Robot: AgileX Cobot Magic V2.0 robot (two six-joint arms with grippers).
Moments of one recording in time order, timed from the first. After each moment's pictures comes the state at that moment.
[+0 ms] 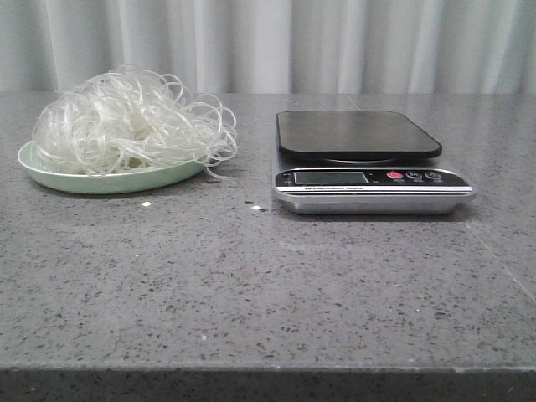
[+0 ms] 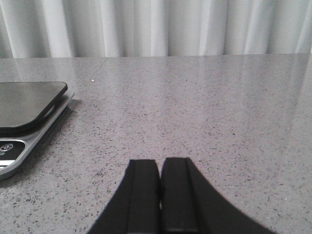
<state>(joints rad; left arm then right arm) 0.00 0.00 0.00 -0.03 0.10 0.06 -0.02 -0.01 0.03 0.01 0.10 0.08</state>
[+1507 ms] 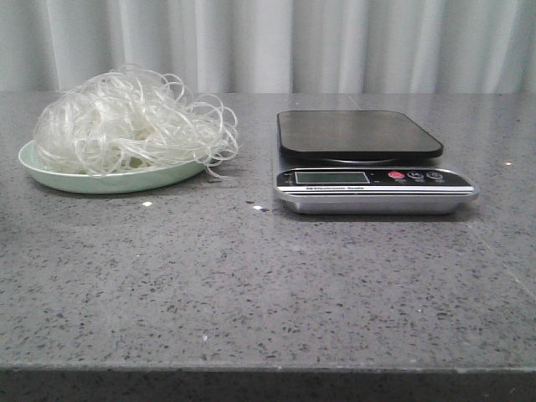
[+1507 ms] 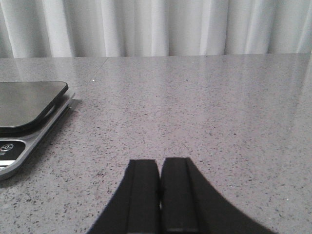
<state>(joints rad) -0.20 0.82 -0.99 0.03 0.36 0.06 -0.02 -0.01 0.03 0.01 0.10 0.08</state>
